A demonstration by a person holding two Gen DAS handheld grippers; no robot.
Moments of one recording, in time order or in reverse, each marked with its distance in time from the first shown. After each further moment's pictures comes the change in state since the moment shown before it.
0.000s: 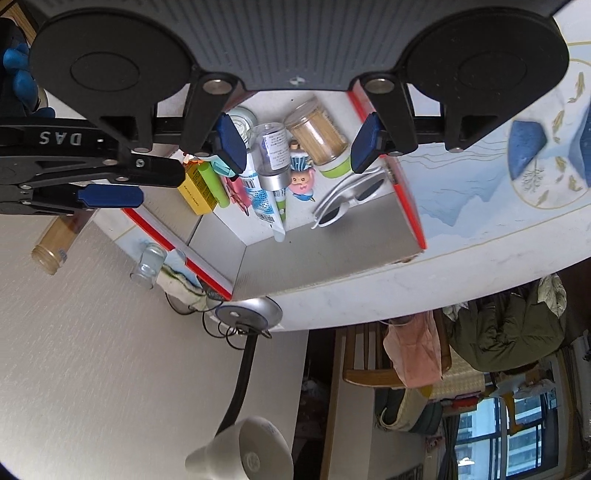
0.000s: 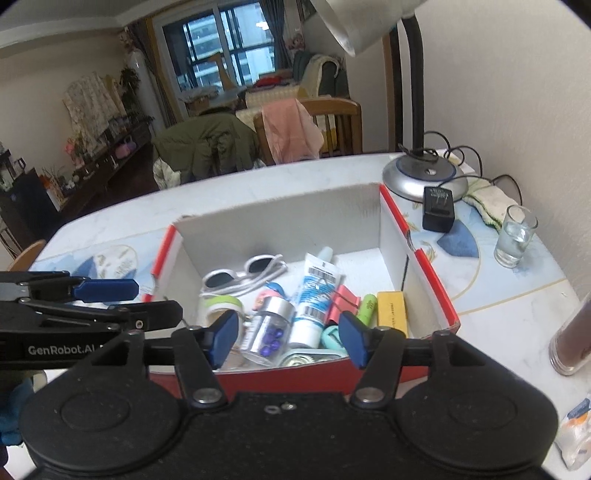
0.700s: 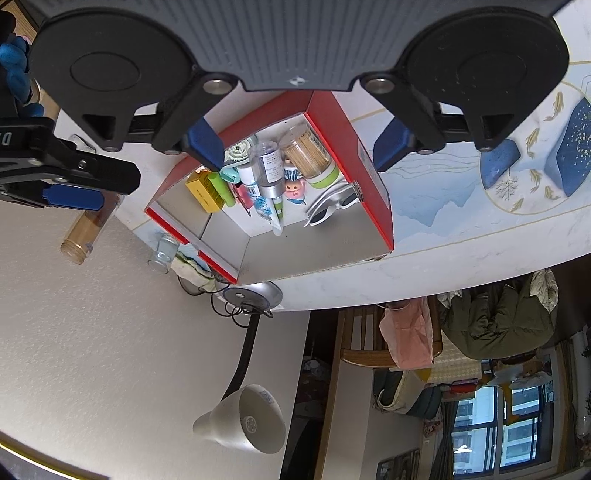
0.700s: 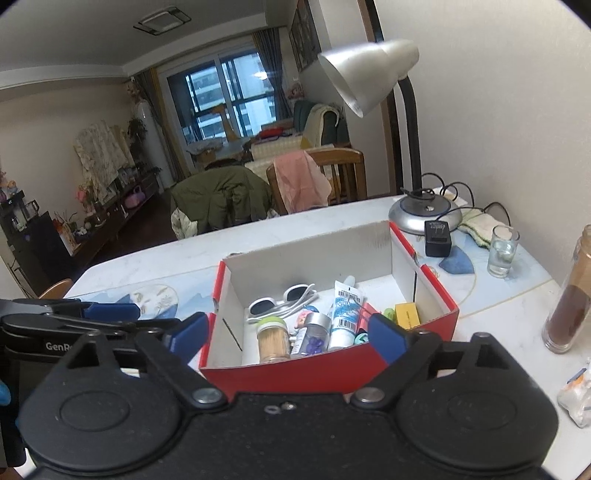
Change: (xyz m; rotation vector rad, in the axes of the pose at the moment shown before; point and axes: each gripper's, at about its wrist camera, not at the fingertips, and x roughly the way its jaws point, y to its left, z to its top) left arm -0.063 0.021 -0.027 -0.019 -0.072 -0.034; right arm -0.070 0.039 -0.028 0.037 -0.176 0.010
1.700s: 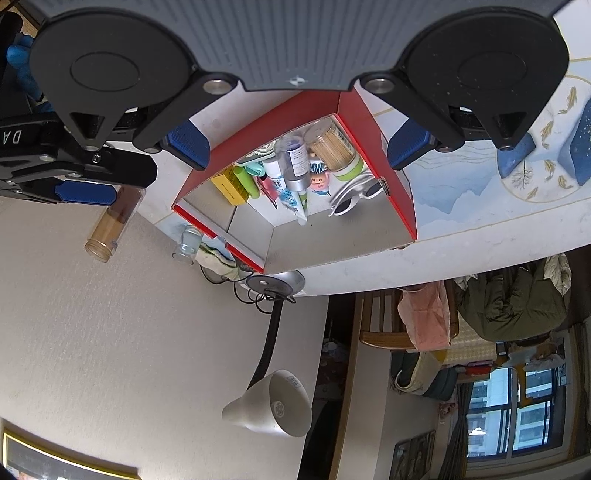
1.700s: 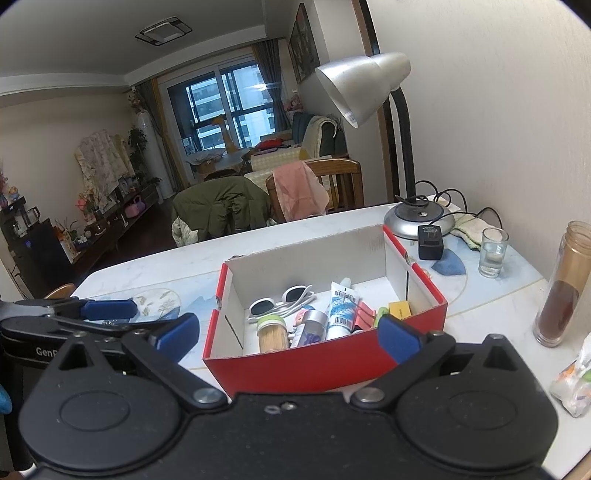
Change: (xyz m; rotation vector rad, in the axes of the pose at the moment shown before) left arm -0.008 -0.018 -0.012 0.032 -0.058 -0.047; right arm -0.018 0.000 -0.012 0.006 -0.031 -0.006
